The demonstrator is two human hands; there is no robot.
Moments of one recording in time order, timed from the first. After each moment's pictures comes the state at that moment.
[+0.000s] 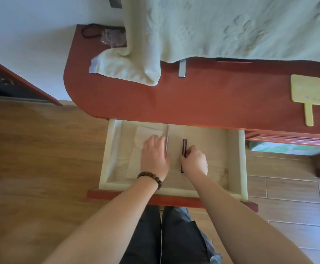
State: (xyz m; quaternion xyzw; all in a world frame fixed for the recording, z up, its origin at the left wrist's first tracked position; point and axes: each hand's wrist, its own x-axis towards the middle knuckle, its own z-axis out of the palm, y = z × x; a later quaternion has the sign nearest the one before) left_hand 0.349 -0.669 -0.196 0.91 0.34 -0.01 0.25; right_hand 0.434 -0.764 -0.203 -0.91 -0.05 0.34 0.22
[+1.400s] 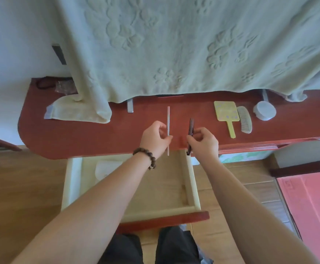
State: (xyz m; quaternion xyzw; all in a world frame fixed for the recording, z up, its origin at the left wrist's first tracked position) left_hand 0.499 -0.695 -0.088 0.81 0.27 0.04 0.52; right_hand 0.562 -0.840 -0.076 -0.89 0.00 0.14 0.43
